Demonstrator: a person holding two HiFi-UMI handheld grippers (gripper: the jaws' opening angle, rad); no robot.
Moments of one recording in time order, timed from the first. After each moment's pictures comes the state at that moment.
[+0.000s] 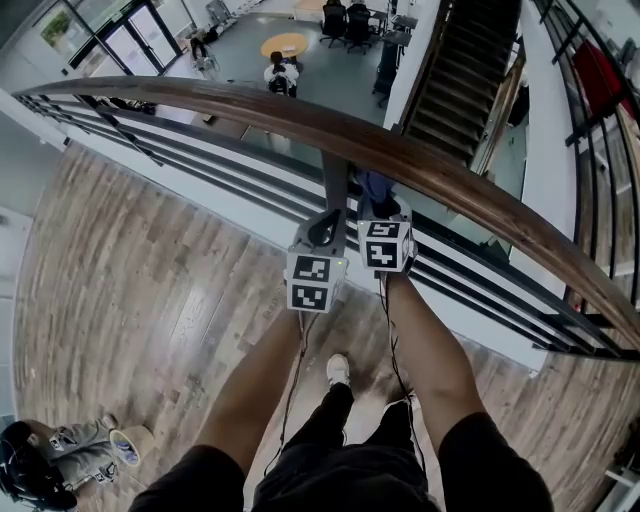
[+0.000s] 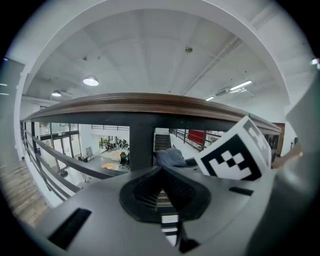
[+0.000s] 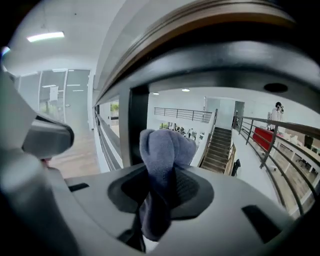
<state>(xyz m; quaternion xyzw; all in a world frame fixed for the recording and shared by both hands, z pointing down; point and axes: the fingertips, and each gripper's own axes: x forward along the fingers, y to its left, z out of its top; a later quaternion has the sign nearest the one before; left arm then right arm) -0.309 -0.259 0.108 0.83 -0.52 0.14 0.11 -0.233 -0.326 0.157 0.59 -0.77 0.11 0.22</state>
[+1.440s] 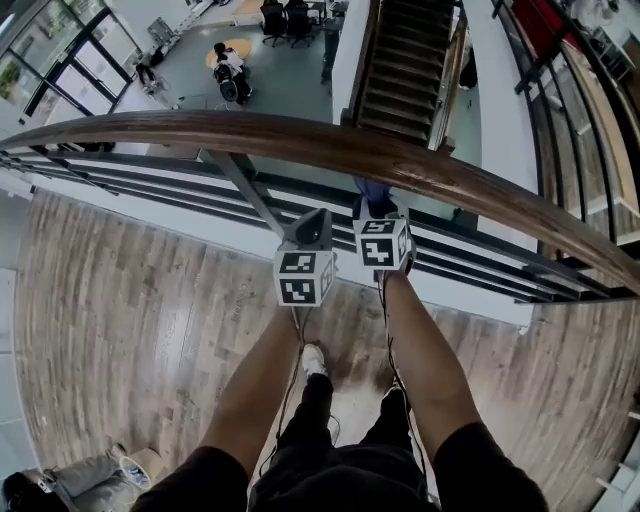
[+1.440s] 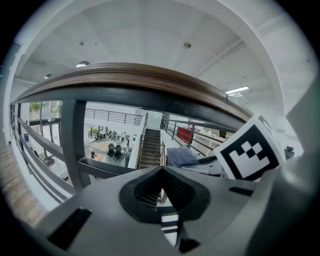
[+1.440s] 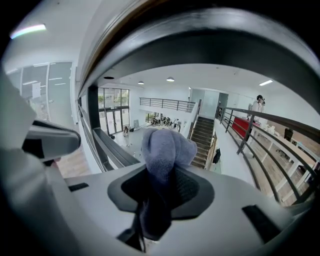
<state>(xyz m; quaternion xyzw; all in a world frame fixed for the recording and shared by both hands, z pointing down) -0.125 -0.212 0.133 0.86 -0.47 0.14 0.17 -0.021 -0.247 0.172 0.64 -0.71 0.15 0.27</state>
